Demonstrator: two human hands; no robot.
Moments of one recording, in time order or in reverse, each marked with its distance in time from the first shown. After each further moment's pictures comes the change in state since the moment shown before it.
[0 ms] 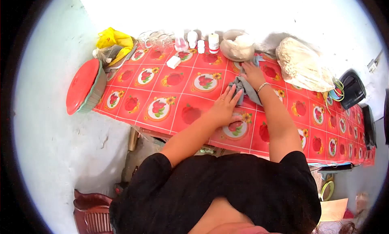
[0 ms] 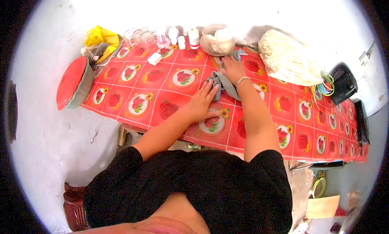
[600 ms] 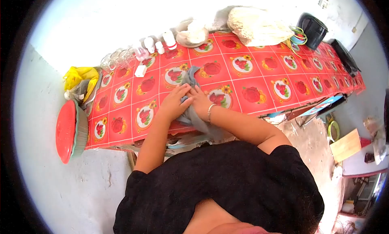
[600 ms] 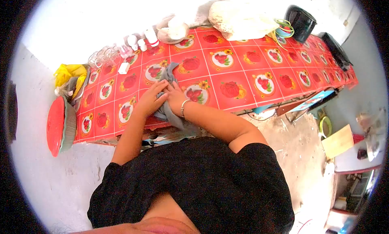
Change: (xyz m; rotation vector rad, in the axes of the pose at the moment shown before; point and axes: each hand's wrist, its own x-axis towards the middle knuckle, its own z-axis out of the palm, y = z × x) left_hand -0.058 -0.059 -0.079 -0.142 -0.168 0.045; right_hand -0.123 -0.222 -0.031 0.323 -0.257 0.136
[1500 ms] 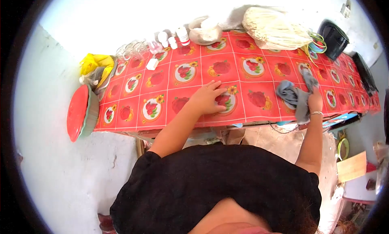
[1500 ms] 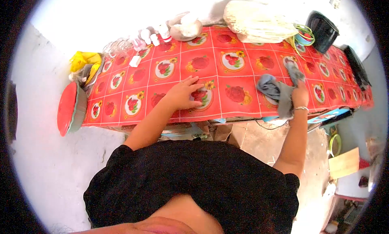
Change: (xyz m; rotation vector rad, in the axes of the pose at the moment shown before) left_hand 0.050 0.076 0.042 0.193 -0.214 0.010; right_hand -0.223 0.356 -0.116 -0.127 0.685 0.788
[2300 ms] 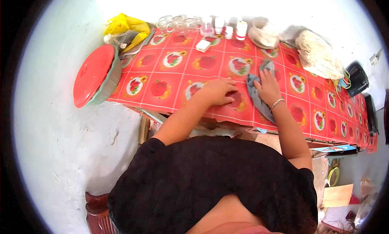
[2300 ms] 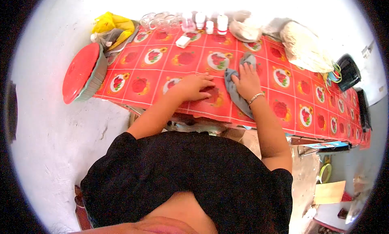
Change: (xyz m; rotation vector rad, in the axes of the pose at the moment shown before) left_hand -0.093 -0.116 -0.044 -0.046 -0.020 0.028; right_hand -0.112 -0.375 0.100 0.004 -0.229 -0.807
